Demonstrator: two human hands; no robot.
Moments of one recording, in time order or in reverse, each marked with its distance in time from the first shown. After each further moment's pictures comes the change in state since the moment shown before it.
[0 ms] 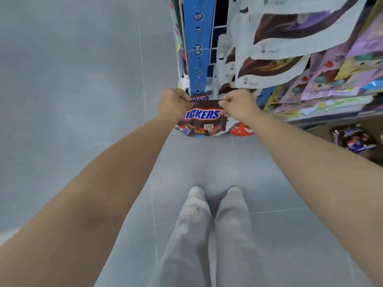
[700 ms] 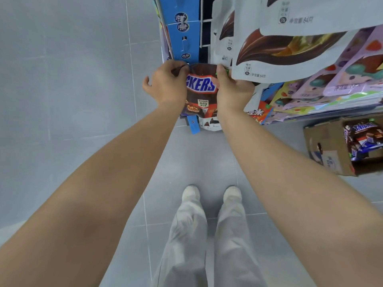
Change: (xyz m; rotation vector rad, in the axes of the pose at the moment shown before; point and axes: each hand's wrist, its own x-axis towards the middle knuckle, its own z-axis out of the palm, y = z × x) left_hand 0.070 0.011 0.063 -0.142 0.448 -0.001; right_hand 0.060 0.006 0.046 0.840 0.653 0.090
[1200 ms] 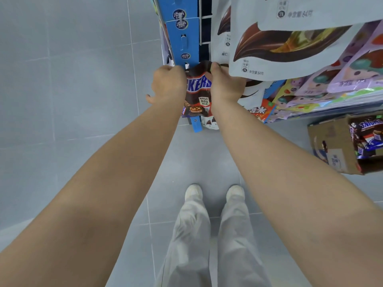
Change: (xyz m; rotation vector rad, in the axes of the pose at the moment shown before) left_hand 0.003 0.014 -0.004 -0.174 -0.106 -0.438; right_hand 0.009 0.003 0.015 -0.033 -0.137 0.224
